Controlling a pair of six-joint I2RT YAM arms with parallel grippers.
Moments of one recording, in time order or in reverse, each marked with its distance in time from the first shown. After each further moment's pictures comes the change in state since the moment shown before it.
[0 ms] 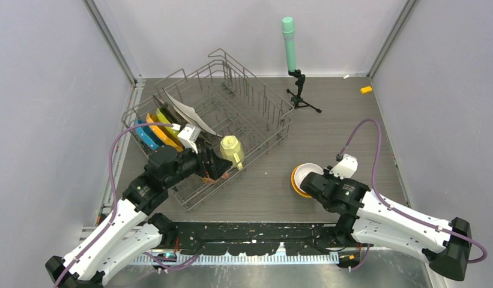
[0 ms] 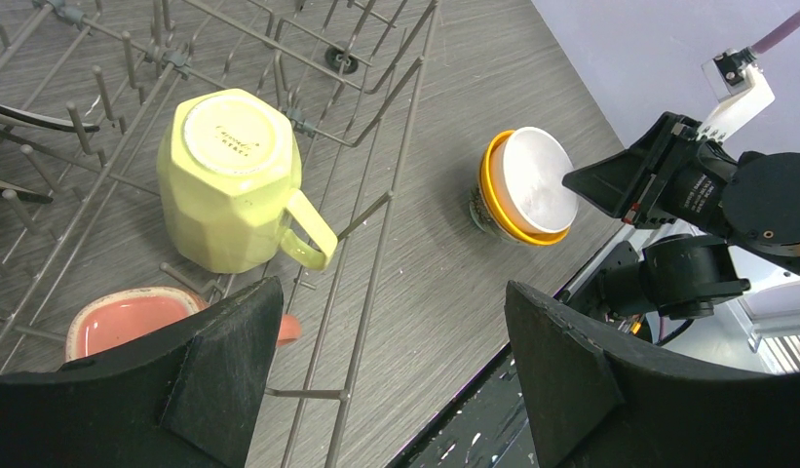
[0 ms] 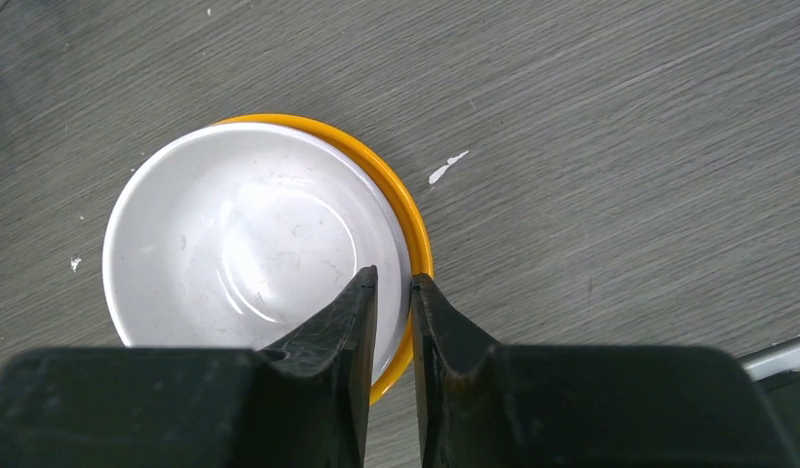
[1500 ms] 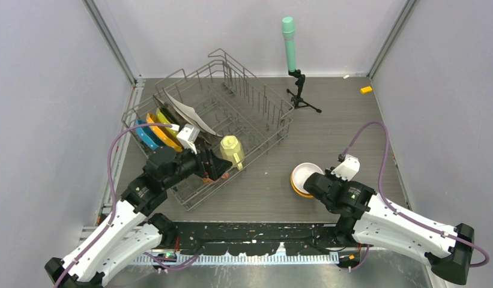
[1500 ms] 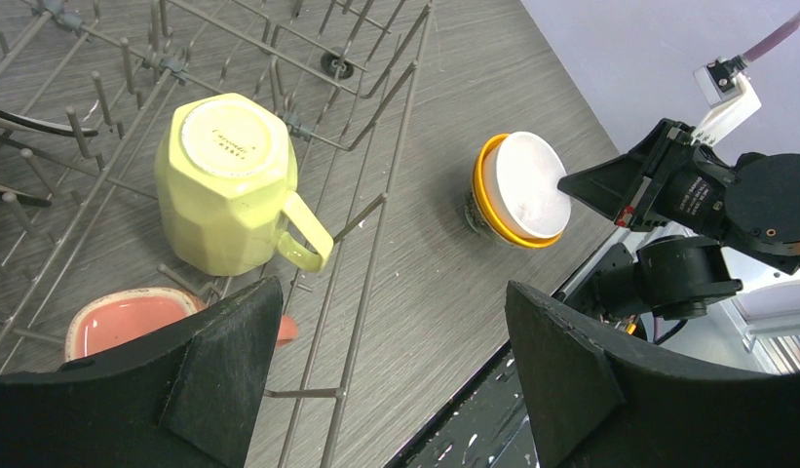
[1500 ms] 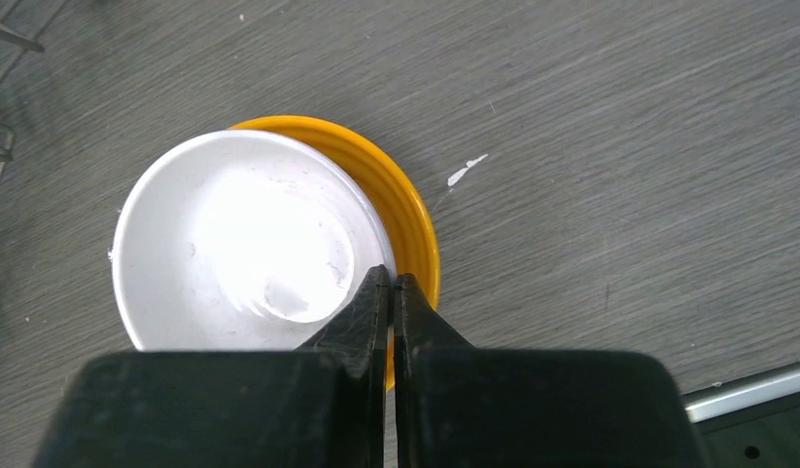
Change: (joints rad) left arm 0.000 -0.015 0.000 0.000 0.003 -0.003; right arm 0.000 -0.063 -0.026 0.026 -0.014 -0.019
